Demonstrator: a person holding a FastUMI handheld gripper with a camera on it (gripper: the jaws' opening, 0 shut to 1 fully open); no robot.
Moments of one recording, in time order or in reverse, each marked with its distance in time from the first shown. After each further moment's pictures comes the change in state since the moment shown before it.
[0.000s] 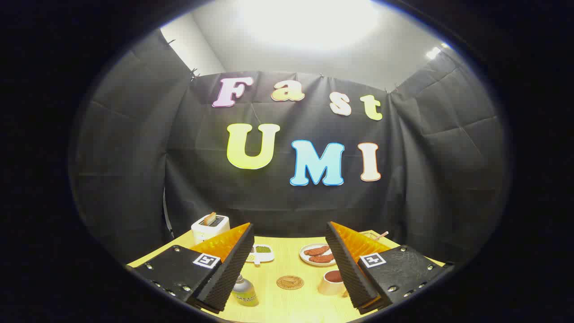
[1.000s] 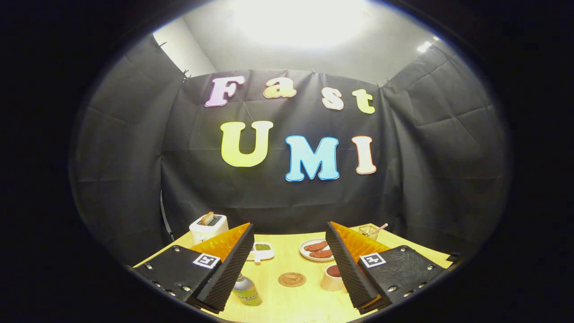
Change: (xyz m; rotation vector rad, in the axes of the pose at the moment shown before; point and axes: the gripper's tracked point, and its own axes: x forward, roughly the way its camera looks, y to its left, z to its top) arm 0.003 0.006 -0.020 0.044 0.020 -0.009
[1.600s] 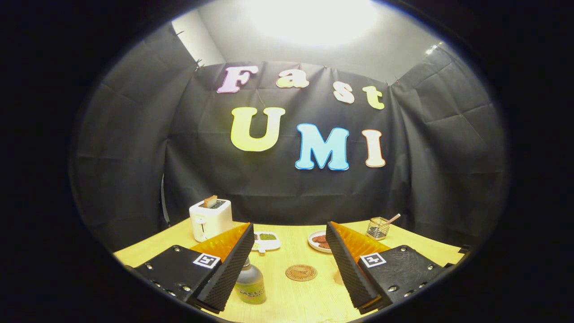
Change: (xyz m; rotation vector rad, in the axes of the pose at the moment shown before) arm 0.021 0.035 -0.087 -0.074 0.010 0.010
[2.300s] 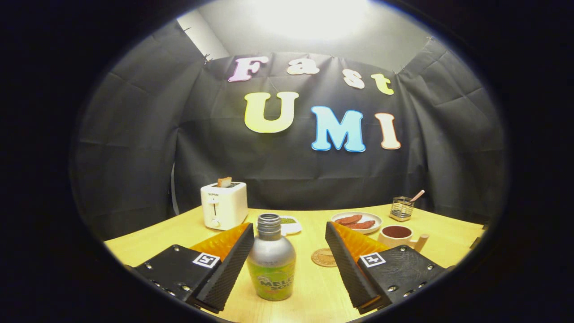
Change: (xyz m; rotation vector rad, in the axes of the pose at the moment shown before) arm 0.024 0.057 -0.083 0.046 0.004 0.087
